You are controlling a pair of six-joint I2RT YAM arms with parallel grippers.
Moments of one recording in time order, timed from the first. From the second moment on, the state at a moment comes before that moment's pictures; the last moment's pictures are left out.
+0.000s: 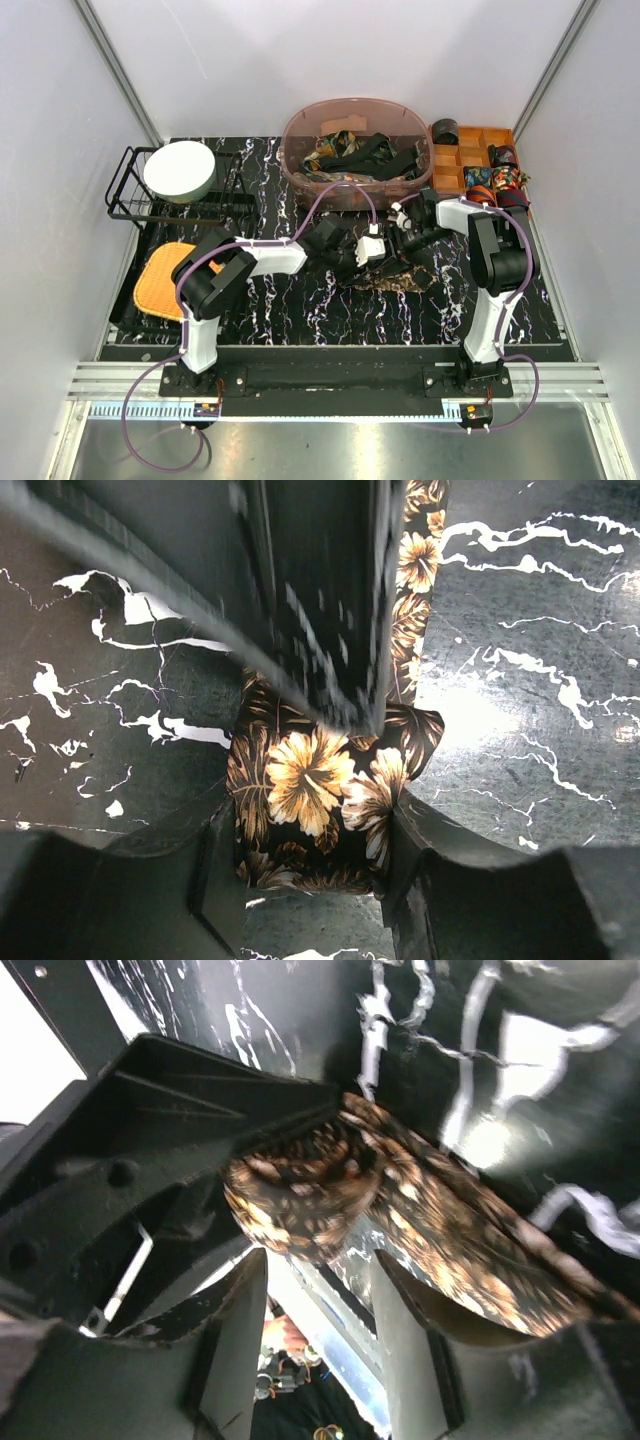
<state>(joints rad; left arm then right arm) -0.80 1.95 1.10 0.05 0.53 0.42 0.17 1.97 1.18 -0.77 -0.91 0.13</state>
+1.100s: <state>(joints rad) -0.76 2.00 1.07 0.23 0.71 0.39 0.22 2.01 1.19 -0.71 -0.71 0.16</state>
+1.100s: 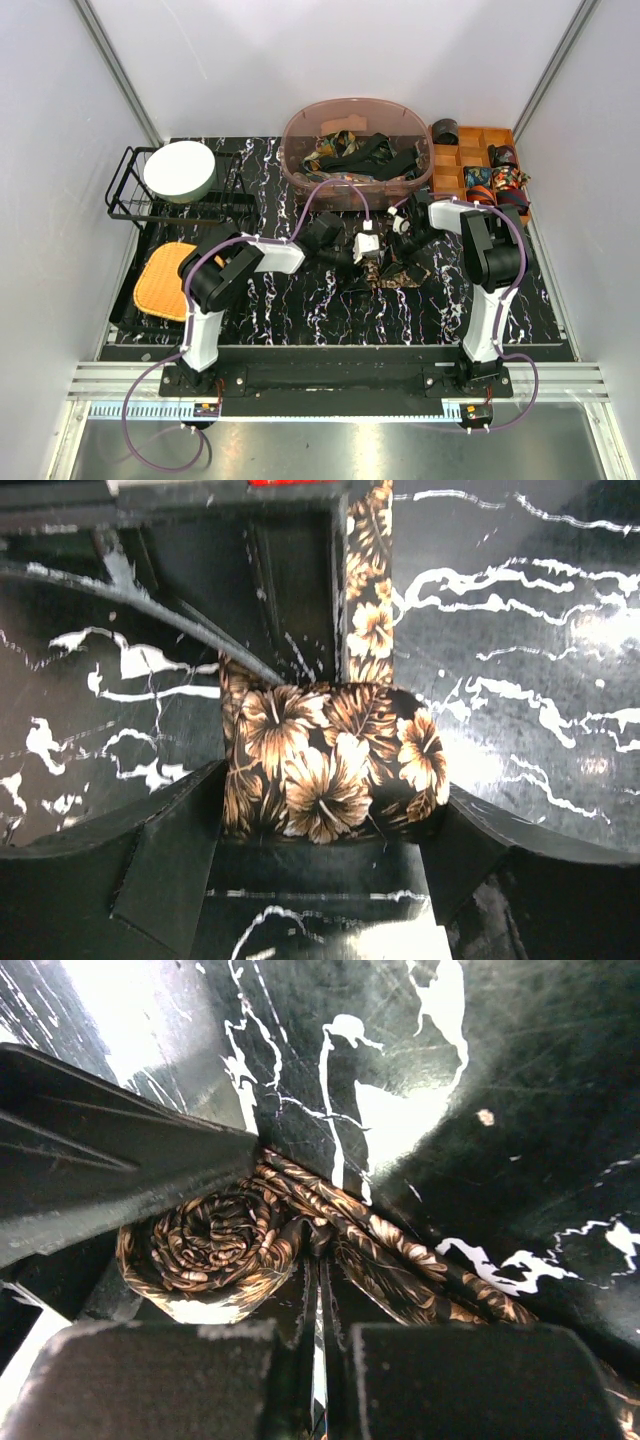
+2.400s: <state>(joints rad) -0.84 2.03 1.30 -0.17 0.47 0.50 0.18 1.98 1.22 -0.82 -0.89 0.11</state>
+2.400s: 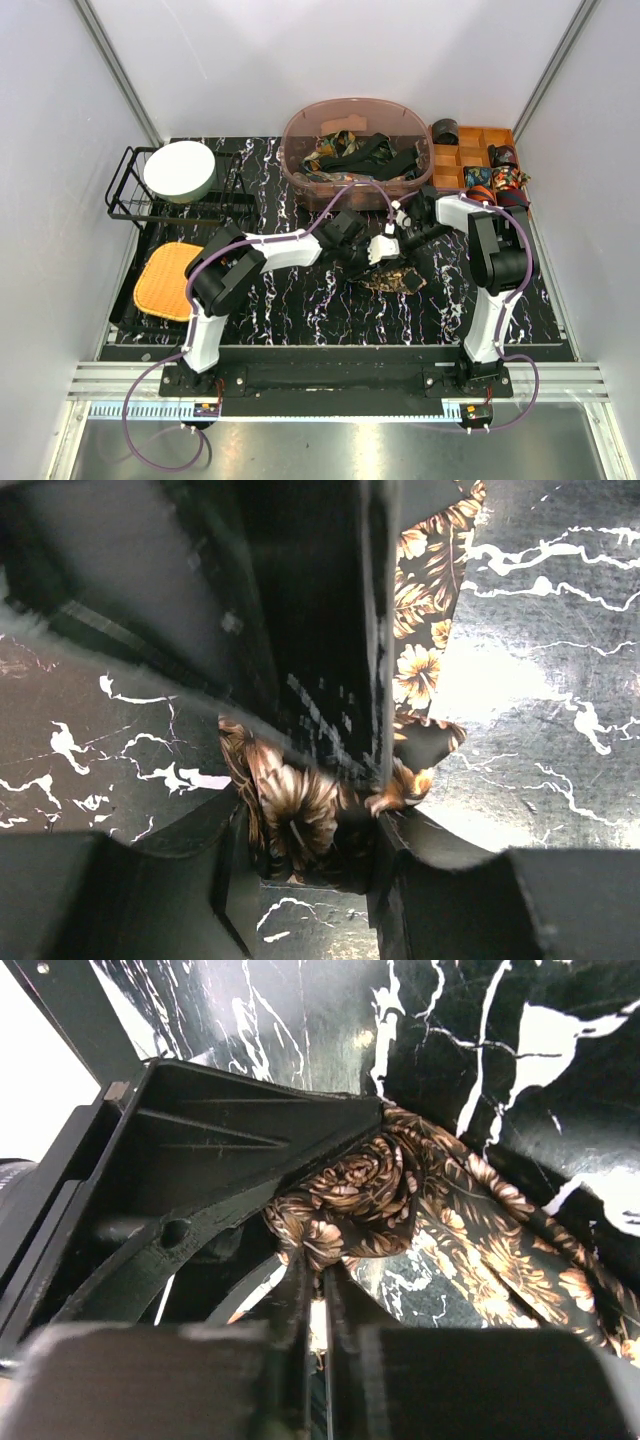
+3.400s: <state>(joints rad) -0.77 2.02 1.03 0.39 0.74 0.36 0.23 2.12 1.35 -1.01 -0.69 0.11</state>
